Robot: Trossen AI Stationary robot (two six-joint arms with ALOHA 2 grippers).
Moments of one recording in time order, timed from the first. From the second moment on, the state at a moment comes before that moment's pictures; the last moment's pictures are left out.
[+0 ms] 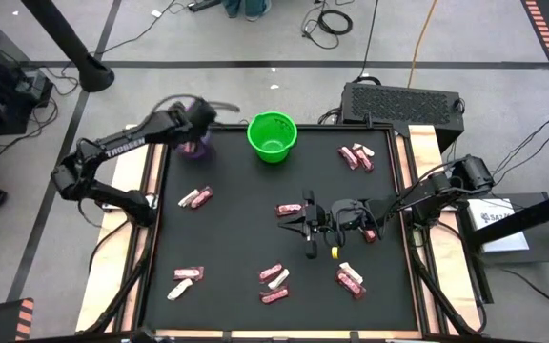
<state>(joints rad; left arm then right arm) 0.72 1.34 1.09 -0.81 -0.49 0.17 0.22 1.54 0.71 0.68 0.18 0.08</state>
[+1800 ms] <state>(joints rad) -0.40 1.41 0.78 -0.04 0.21 -0.11 0.22 1.54 0.71 0.68 0.18 0.19</state>
